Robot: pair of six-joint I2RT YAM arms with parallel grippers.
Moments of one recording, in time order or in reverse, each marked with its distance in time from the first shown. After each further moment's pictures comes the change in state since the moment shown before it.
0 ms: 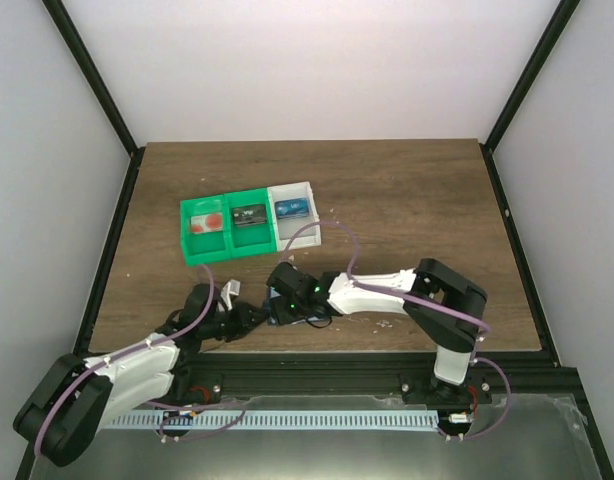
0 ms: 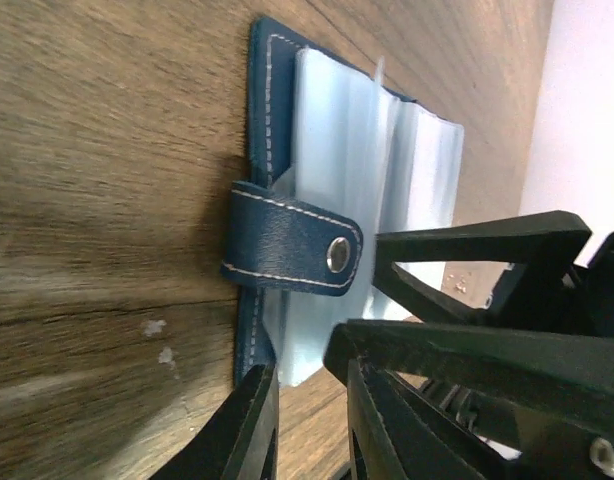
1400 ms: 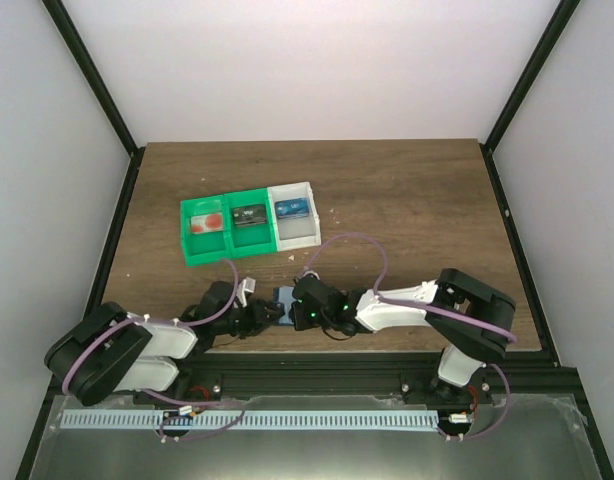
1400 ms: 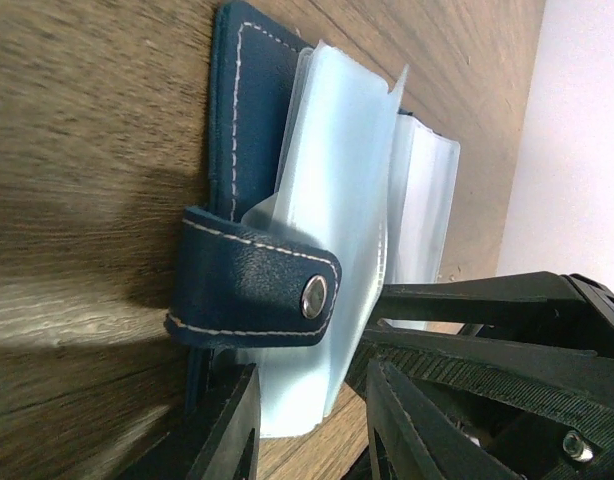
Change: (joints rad) left arm -0.111 0.341 0.038 0.356 -0.031 -0.103; right arm 0.000 -0.144 -0.299 0.308 0.048 0.099
